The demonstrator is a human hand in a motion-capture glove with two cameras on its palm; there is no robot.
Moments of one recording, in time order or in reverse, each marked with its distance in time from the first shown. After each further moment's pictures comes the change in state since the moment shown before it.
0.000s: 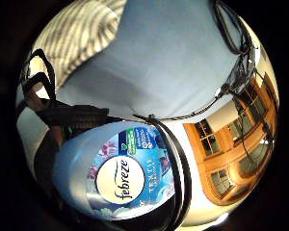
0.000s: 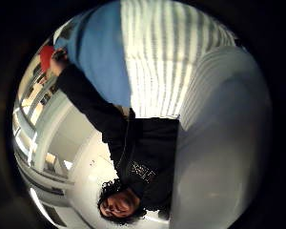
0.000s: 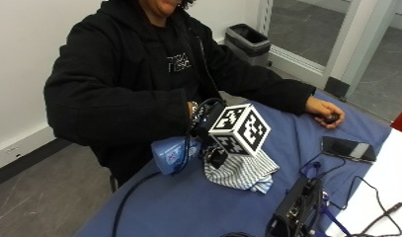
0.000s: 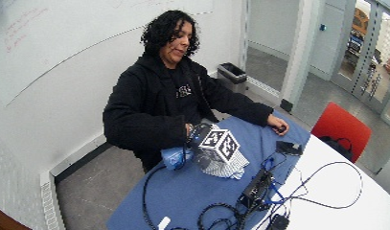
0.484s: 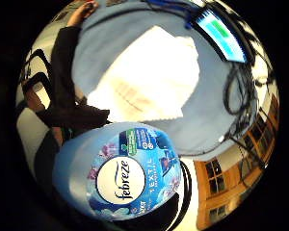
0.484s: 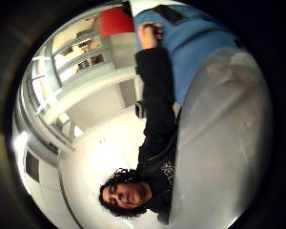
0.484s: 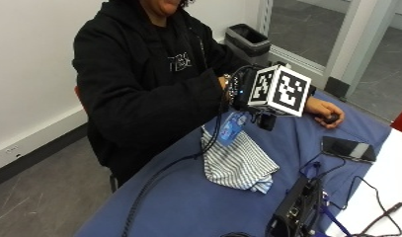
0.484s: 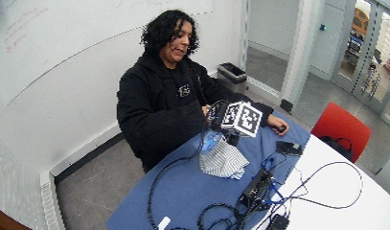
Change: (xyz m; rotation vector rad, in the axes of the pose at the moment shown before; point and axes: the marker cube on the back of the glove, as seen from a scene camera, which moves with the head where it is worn) arm -0.121 -0.009 -0.093 0.271 -0.262 -0.421
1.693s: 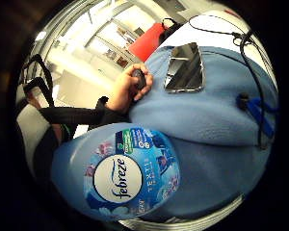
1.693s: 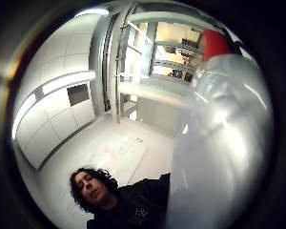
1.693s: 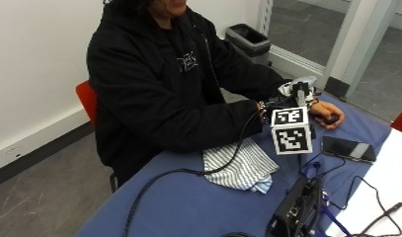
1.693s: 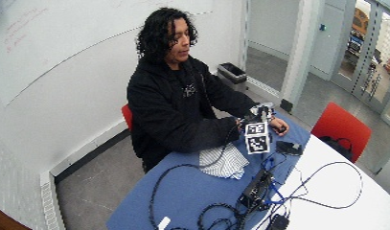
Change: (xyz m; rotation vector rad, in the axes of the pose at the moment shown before) arm -0.002 -0.122 0.050 0.547 -0.548 -0.610
